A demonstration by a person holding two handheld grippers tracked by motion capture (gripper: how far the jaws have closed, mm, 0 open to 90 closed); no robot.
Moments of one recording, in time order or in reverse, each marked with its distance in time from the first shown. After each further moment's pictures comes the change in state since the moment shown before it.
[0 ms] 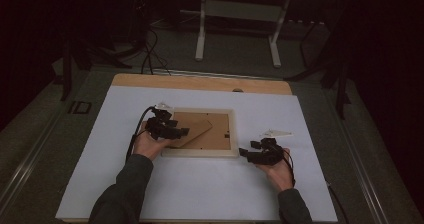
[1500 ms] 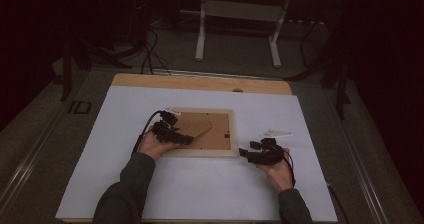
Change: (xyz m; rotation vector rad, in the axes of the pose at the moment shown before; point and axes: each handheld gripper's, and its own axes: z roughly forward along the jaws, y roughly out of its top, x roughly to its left) left arm 0.012 -0.009 0.034 0.138 -0.149 -0.012; right arm -0.001 -0.001 0.001 0.004 0.016 -0.006
